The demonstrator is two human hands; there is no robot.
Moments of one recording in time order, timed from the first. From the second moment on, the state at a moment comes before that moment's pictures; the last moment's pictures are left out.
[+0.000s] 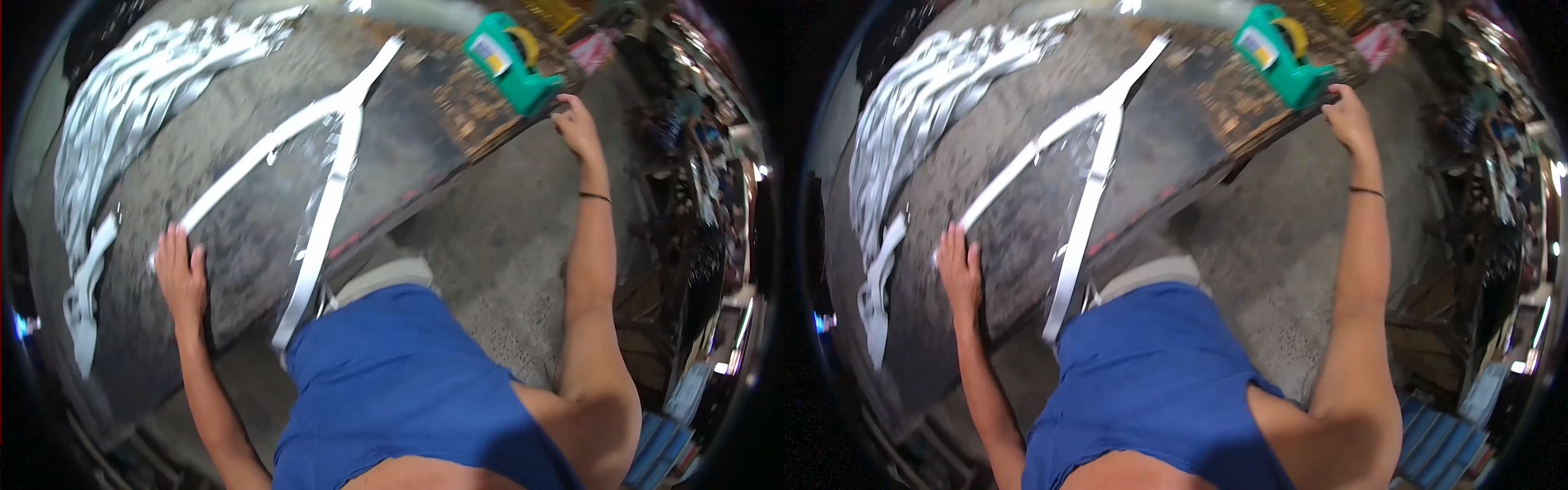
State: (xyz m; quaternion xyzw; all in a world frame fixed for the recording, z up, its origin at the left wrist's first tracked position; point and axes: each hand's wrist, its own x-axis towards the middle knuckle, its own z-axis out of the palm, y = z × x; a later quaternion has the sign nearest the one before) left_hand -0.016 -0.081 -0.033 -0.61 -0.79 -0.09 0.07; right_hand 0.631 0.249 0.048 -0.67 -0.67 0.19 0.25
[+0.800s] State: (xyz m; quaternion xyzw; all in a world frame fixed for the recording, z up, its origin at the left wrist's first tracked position) left_hand -0.019 -0.082 -0.039 -0.60 -0.79 -0.09 0.09; right_hand 0.425 0.061 -0.066 -0.43 -0.75 0.45 -0.21
